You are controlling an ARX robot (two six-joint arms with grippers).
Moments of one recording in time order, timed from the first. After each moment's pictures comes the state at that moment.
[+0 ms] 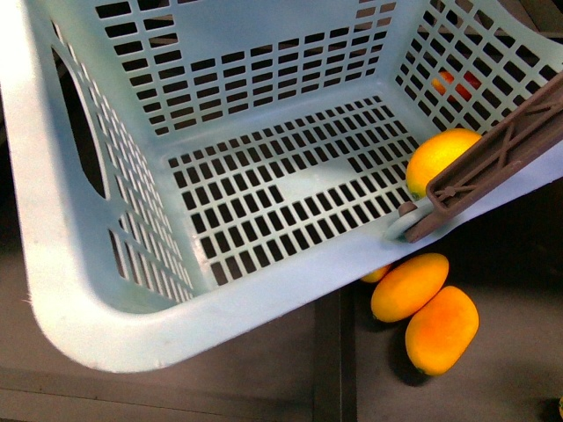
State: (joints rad) left arm -0.67 1.69 1.40 -0.21 0.03 -1.18; right arm -0.60 1.70 0.57 0.42 -0.11 -0.06
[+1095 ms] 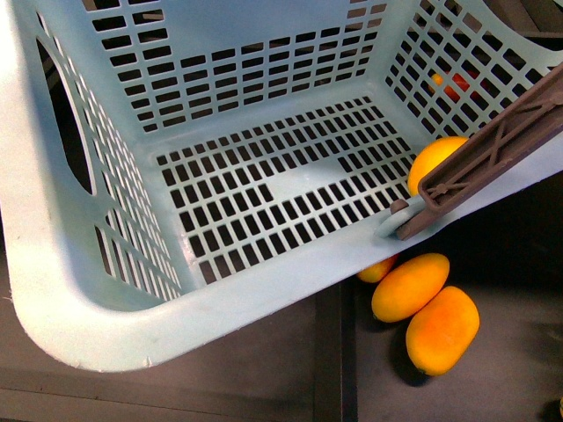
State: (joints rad) left arm -0.67 1.69 1.40 -0.21 0.03 -1.18; right arm -0.54 2.39 0.82 0.59 -0.09 -0.07
